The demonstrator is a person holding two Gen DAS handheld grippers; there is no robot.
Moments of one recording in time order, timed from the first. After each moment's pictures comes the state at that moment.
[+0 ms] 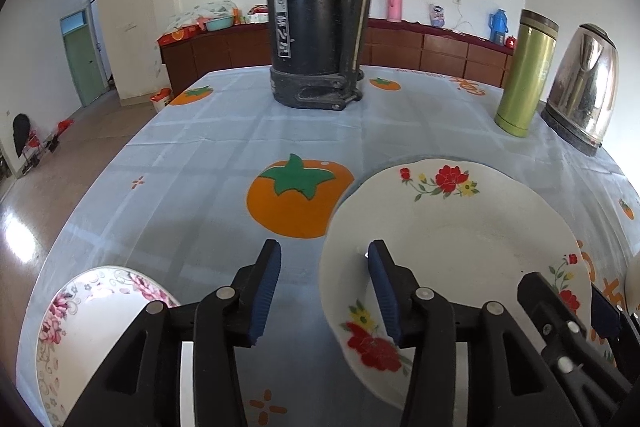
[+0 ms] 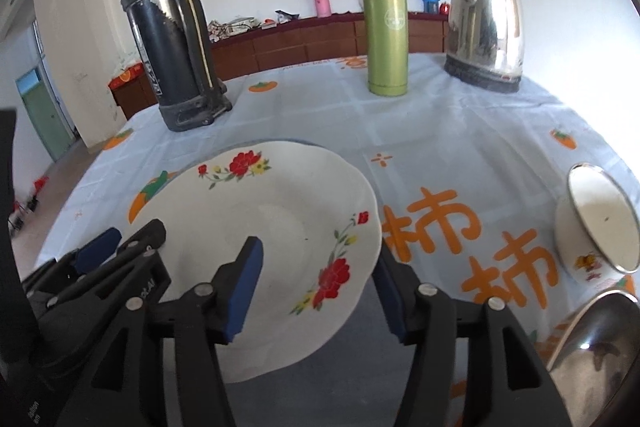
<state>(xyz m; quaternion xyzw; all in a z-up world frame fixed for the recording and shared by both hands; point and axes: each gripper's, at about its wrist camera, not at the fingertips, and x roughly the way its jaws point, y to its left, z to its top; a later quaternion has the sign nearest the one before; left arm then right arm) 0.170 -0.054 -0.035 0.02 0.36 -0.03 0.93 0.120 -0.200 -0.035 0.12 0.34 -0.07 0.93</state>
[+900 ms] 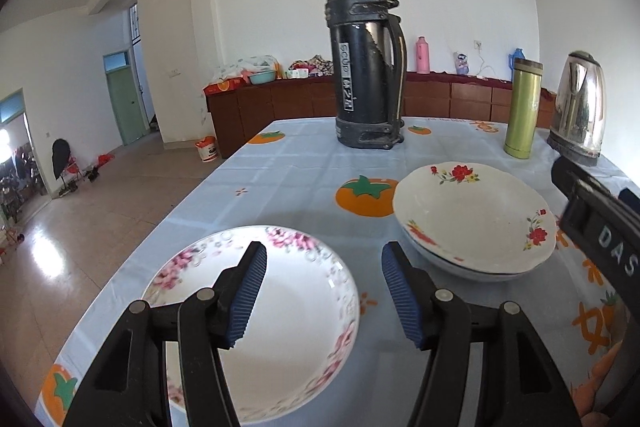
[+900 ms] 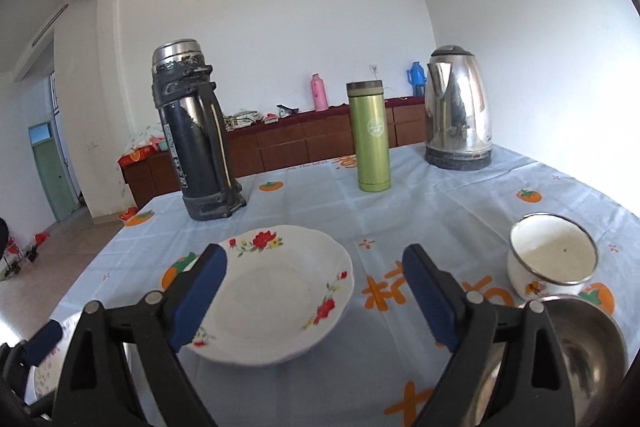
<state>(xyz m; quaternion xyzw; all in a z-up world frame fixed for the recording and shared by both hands) 0.055 -0.010 -0.009 0.03 0.25 0.04 0.97 0.050 -0.179 0.006 0.09 0.16 -0.10 0.98</state>
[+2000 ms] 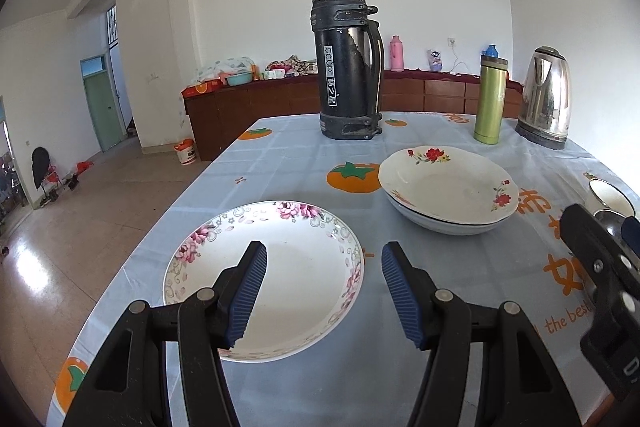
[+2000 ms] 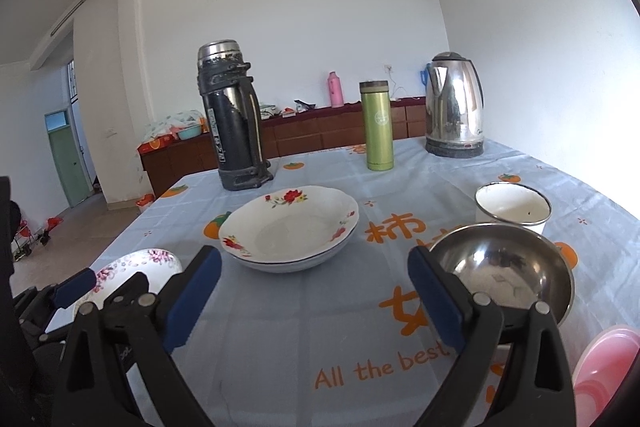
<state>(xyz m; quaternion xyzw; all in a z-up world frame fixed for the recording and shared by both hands) 0.009 0.007 -0.003 0.05 0.25 -0.02 0.97 -0.047 -0.146 0.004 0.09 0.17 -0.07 0.98</state>
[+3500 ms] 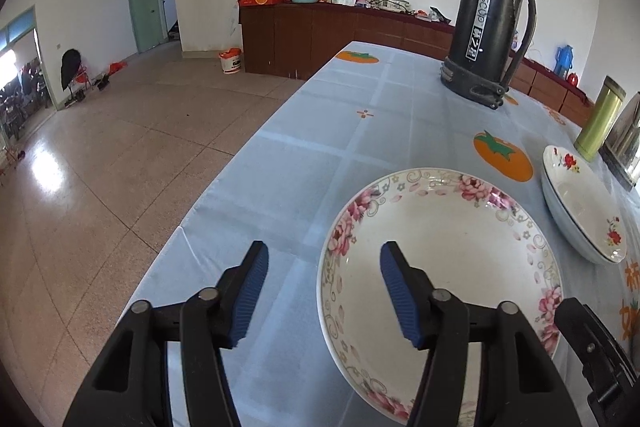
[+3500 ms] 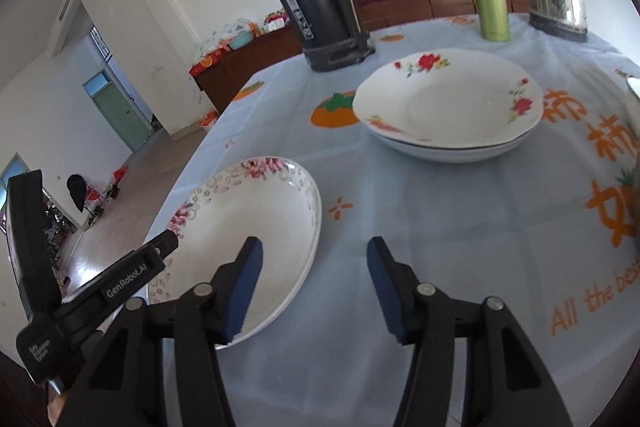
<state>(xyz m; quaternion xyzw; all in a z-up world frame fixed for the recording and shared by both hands) 0.090 0.142 -0.034 -0.05 0.39 0.07 0.92 0.046 -0.056 -0.041 0.18 0.36 0.07 0.91</state>
